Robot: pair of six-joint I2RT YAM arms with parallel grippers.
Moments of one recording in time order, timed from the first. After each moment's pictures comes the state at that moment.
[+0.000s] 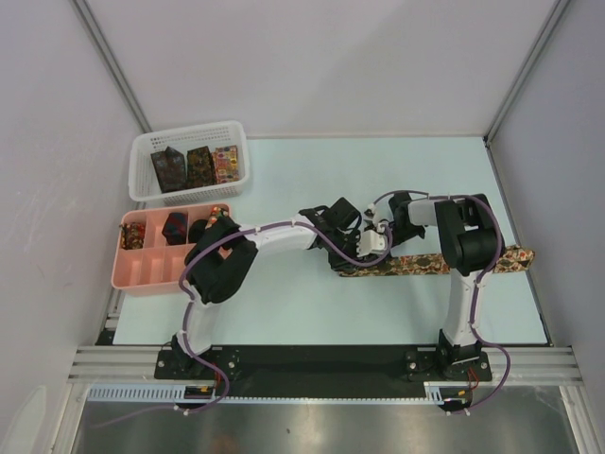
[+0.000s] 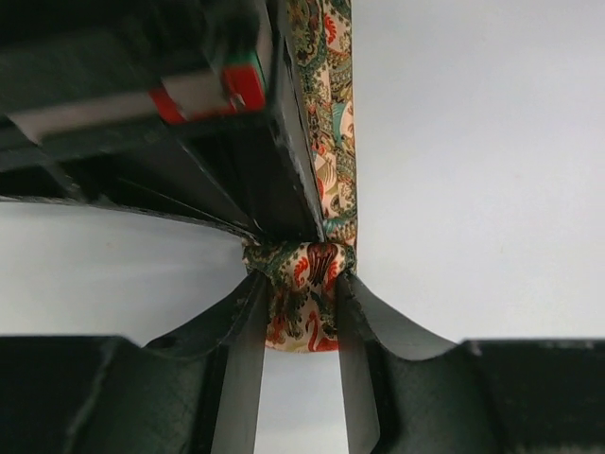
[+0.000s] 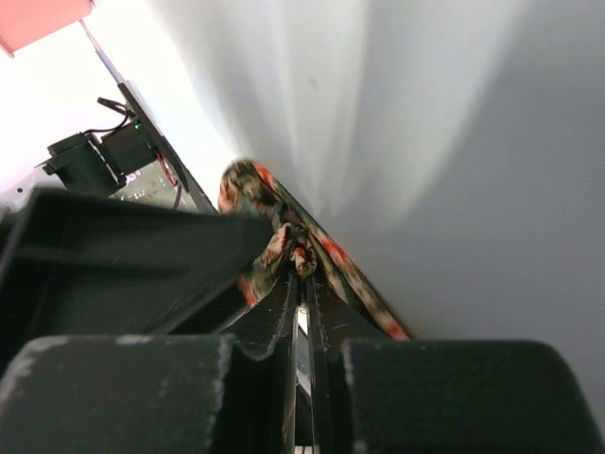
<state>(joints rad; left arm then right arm) -0.88 2.05 1.45 -0.47 0.42 0.59 0.22 2.07 1.15 -0.62 -0.96 0.14</state>
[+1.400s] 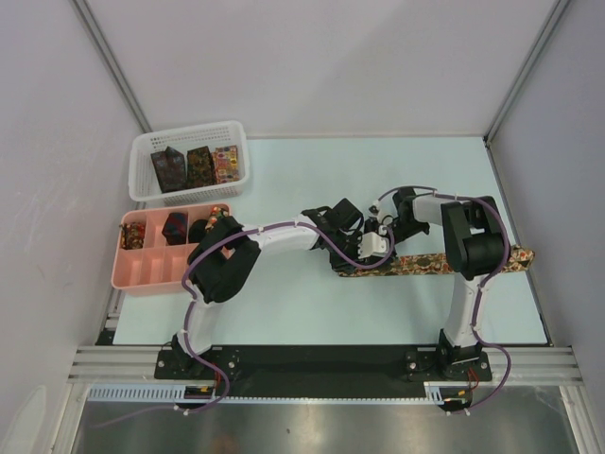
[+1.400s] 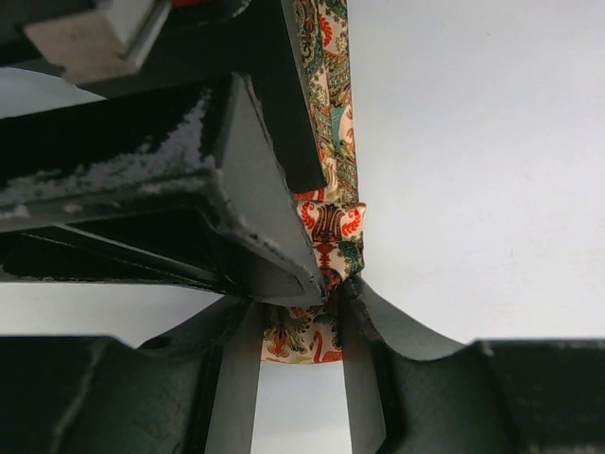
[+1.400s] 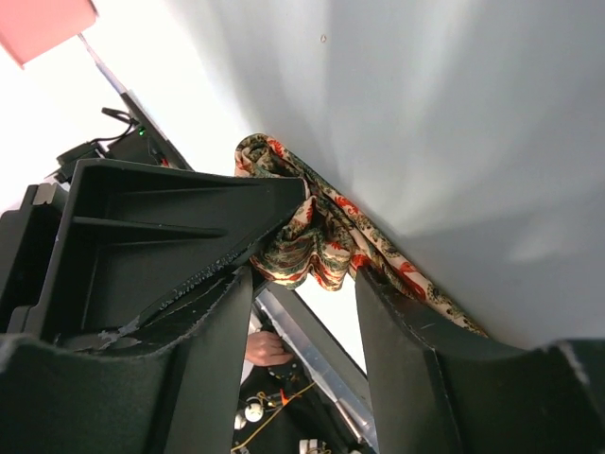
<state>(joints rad) -0.89 2.08 1.47 -0.48 0.41 0.63 0.20 2.02 1.17 -0.72 -0.93 0.16</state>
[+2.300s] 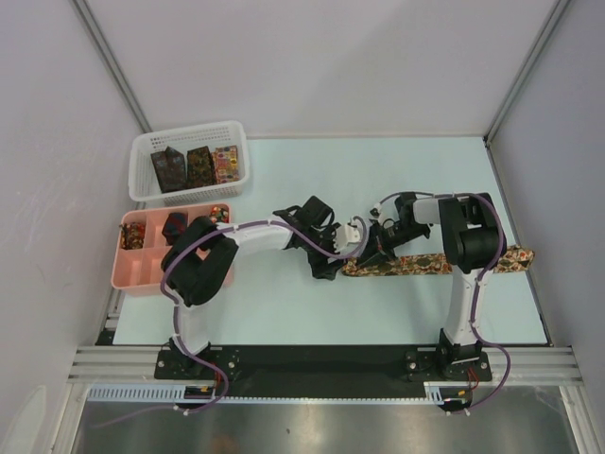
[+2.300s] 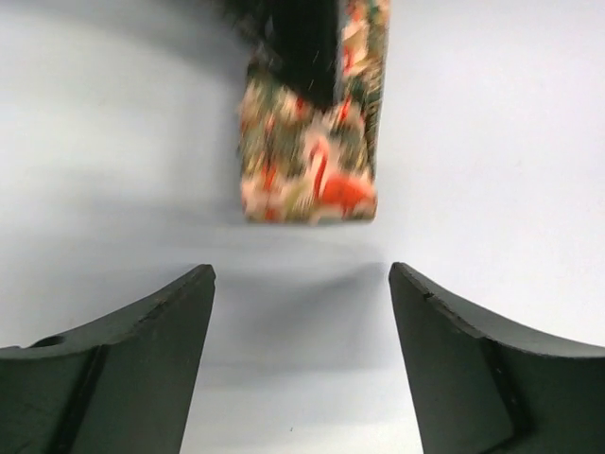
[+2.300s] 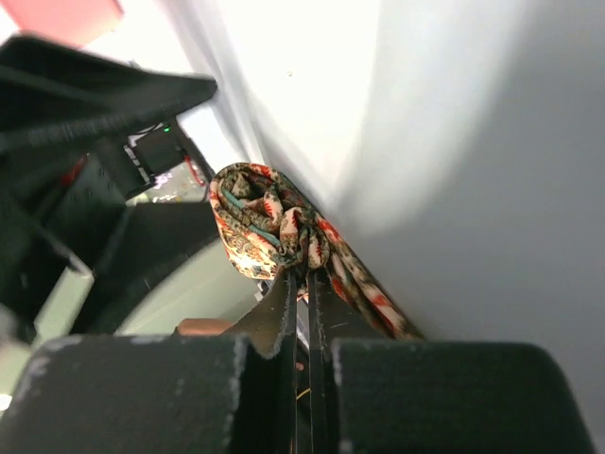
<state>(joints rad) -0.79 1.95 1.26 -0.38 0.49 0.56 0.18 2.09 1.17 -0.67 -0.99 0.16</state>
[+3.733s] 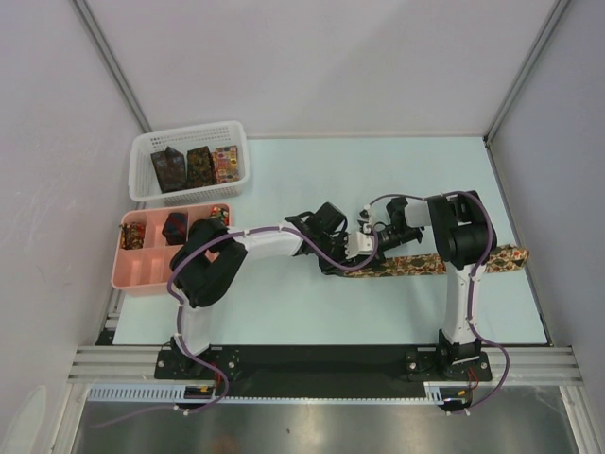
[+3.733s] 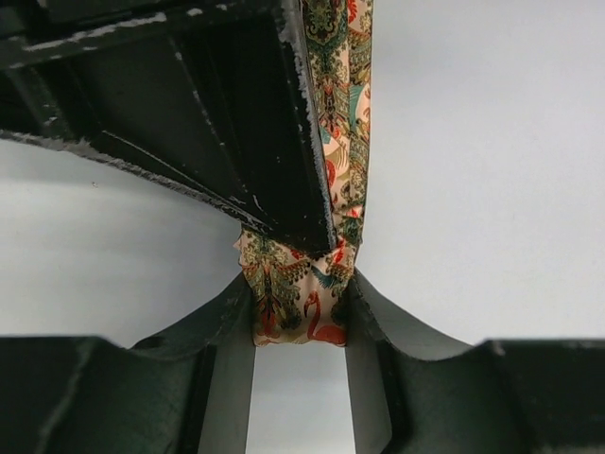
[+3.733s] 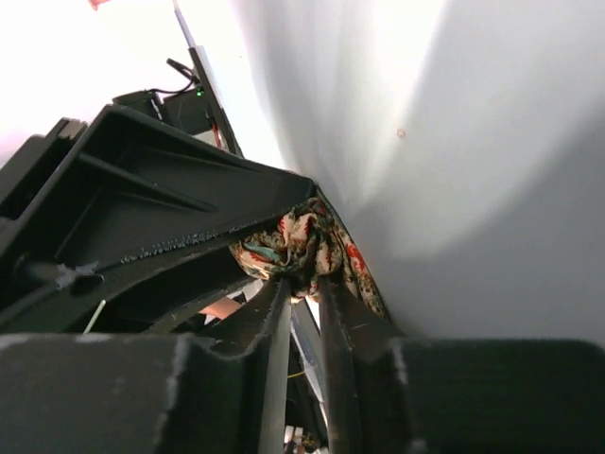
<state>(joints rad) -0.85 1.96 1.26 -0.31 0.44 0.55 0.22 2.16 1.16 -0.59 -1.18 0.05</state>
